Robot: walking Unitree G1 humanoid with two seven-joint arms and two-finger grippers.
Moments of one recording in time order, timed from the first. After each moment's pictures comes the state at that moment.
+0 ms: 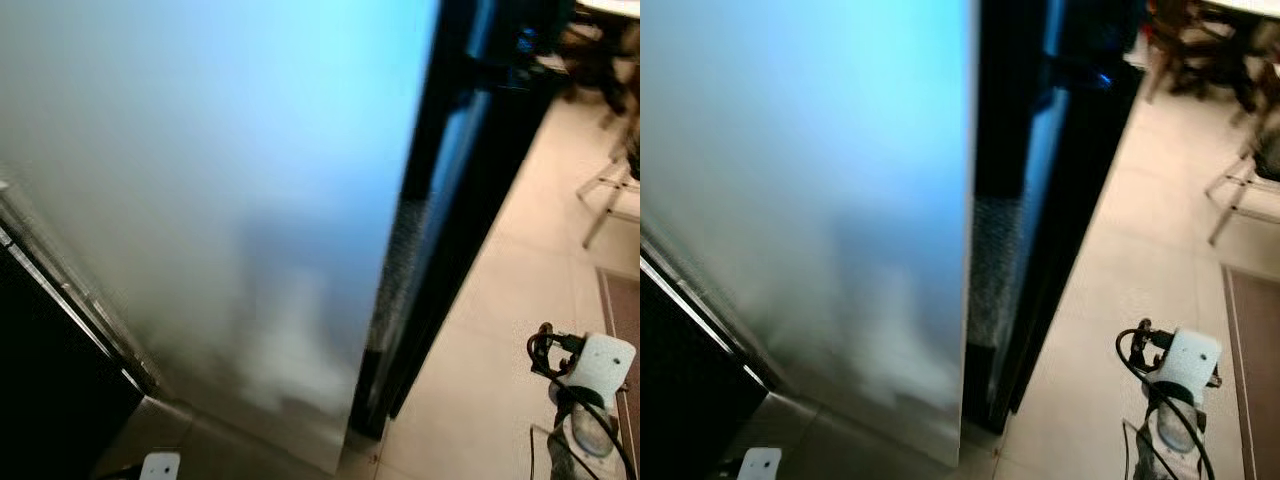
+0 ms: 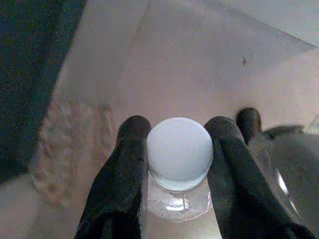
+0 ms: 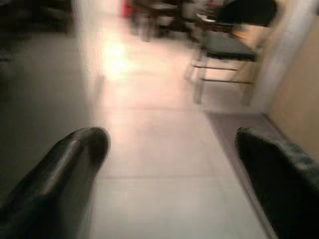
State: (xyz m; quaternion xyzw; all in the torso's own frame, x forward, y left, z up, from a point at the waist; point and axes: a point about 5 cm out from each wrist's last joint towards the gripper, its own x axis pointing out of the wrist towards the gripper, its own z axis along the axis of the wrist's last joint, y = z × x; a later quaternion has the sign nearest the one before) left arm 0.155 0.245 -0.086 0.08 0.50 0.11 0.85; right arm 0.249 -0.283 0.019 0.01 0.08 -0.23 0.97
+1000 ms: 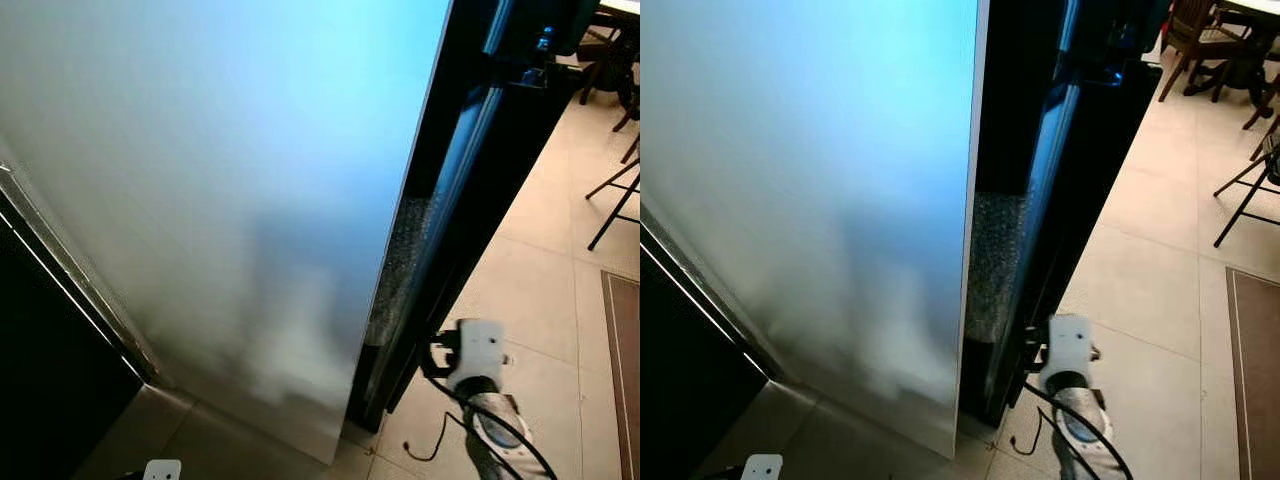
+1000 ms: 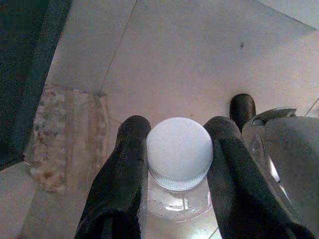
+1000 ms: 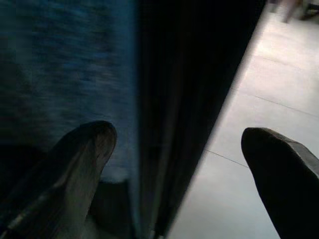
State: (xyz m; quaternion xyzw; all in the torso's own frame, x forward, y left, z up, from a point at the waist) left arm 0.151 0.241 -0.088 0.08 0.51 0.11 0.85; right arm 0.258 -0.160 0.052 0.00 0.13 0.01 0.99
